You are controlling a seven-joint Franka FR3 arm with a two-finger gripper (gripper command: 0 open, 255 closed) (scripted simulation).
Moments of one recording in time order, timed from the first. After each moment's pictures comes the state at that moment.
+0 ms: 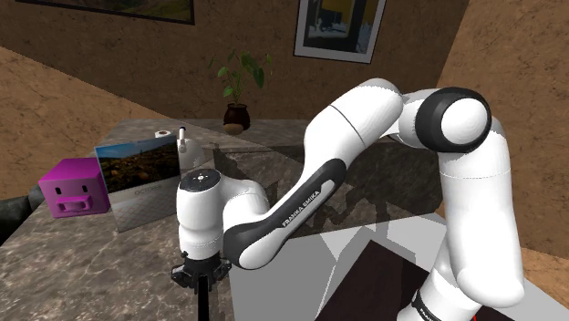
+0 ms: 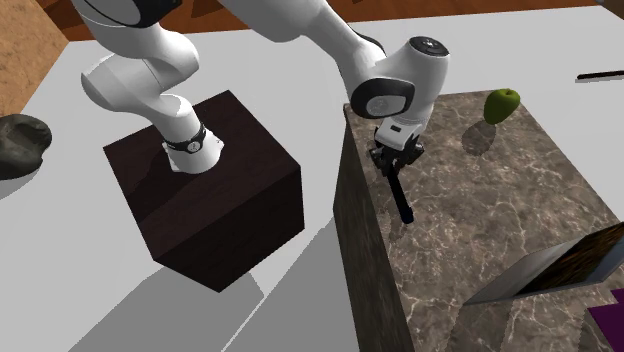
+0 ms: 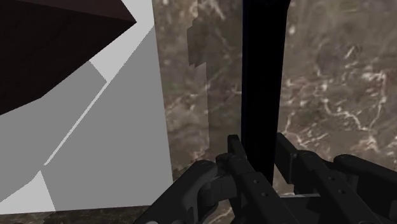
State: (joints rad) arm 0.14 0.44 0.59 -1.99 -0.45 2.38 1.54
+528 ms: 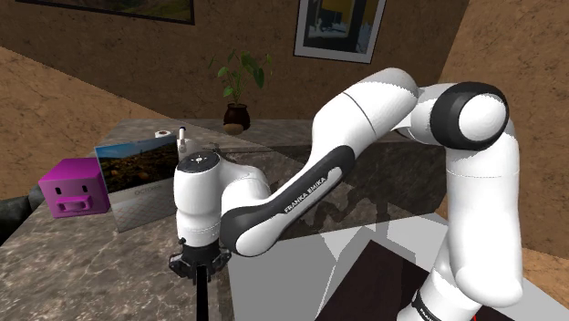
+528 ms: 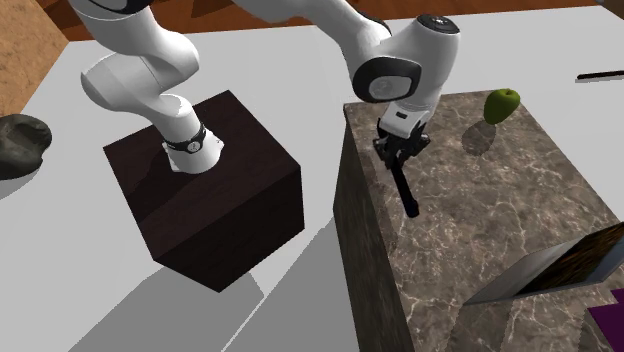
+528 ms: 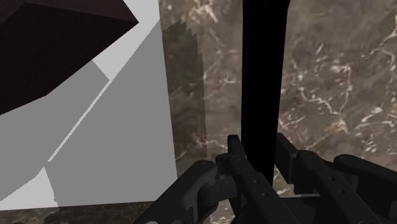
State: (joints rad) arm 0.11 0.38 0.62 -1.97 -0.39 2.31 1.50
